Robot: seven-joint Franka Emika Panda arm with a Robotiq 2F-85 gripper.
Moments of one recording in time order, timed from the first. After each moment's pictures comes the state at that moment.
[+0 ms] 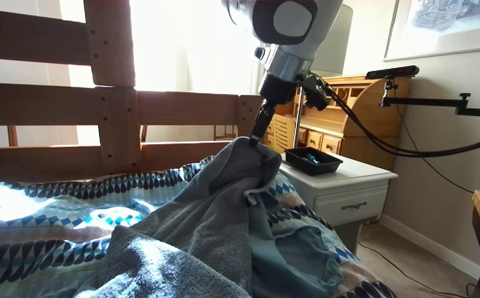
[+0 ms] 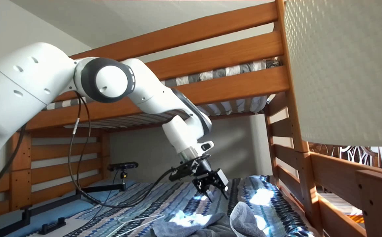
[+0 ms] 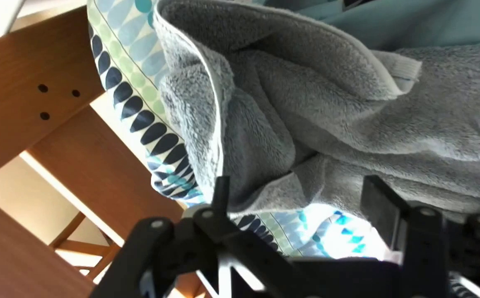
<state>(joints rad) 0.18 0.76 0.53 -1.53 2.08 3.96 -2.43</state>
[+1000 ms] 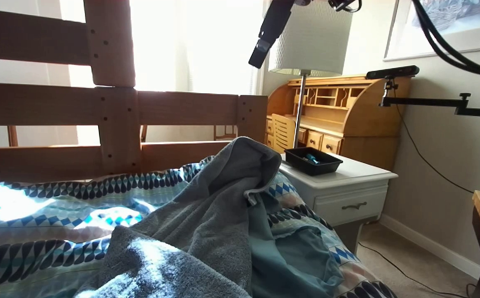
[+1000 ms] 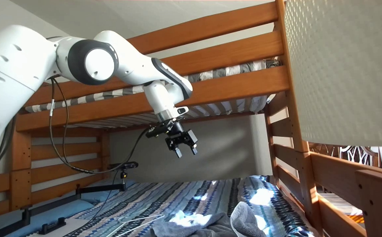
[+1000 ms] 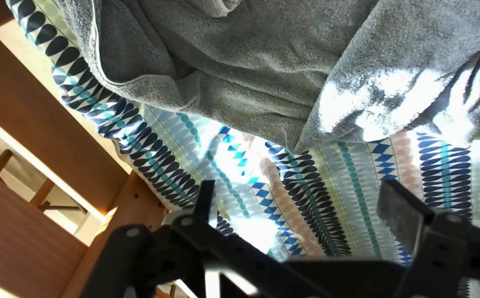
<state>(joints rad) 0.15 0.59 0.78 -1.42 2.38 4.13 -2.68</state>
